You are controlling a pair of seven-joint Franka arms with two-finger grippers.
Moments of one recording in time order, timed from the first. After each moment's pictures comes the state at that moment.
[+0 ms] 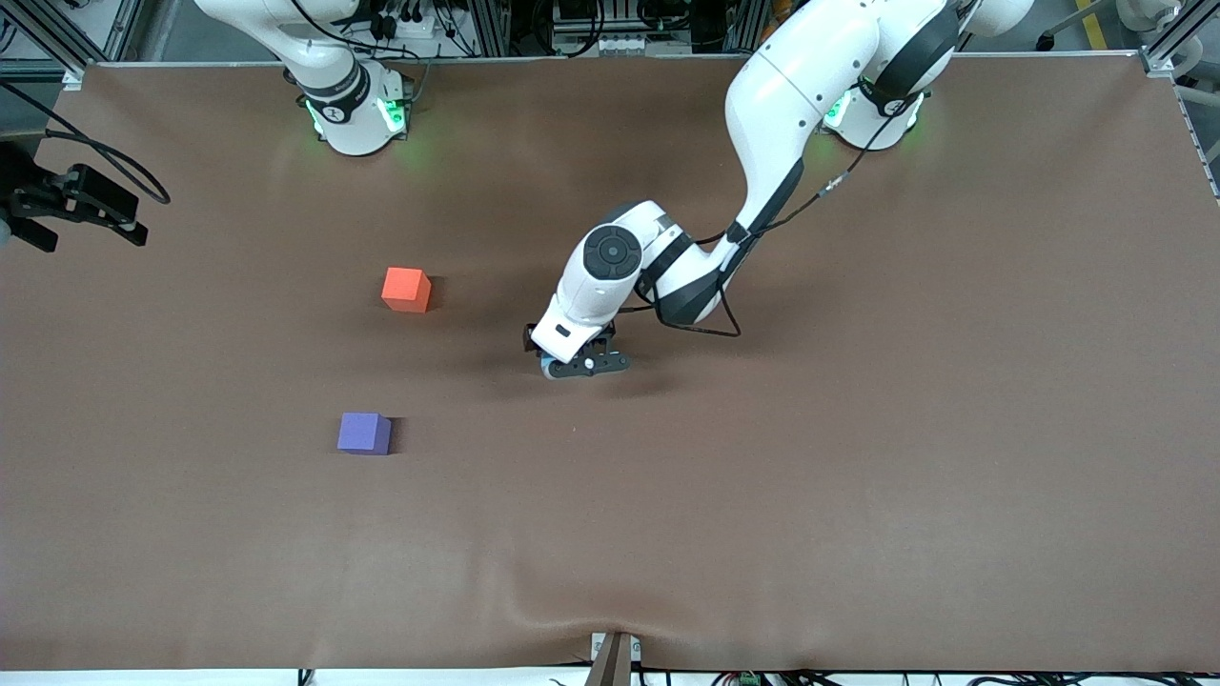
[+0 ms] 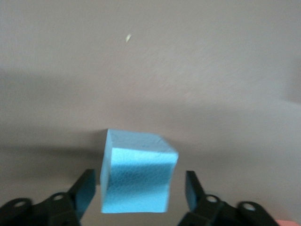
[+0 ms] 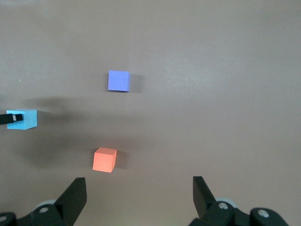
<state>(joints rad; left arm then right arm) -0.68 0.90 -0.23 -1.28 -0.02 2.41 -0.99 0.00 -0.02 -0.01 -1.51 0.01 1.50 -0.07</state>
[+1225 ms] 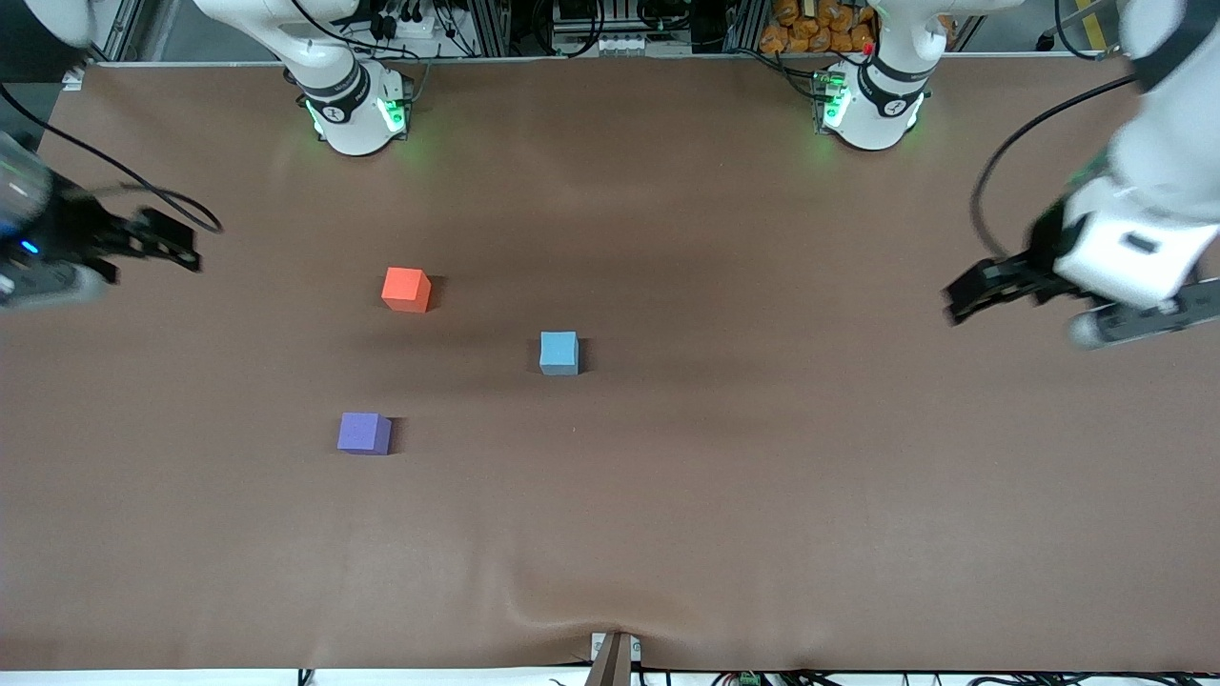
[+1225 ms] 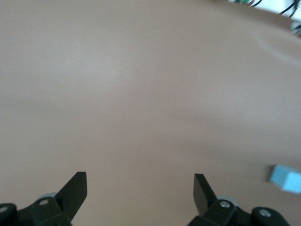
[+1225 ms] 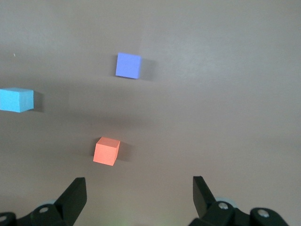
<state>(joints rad) 0.00 0.20 -0.22 -1.27 0.05 1.49 -0.41 0.04 0.11 0.02 -1.52 0.01 1.51 -0.10</state>
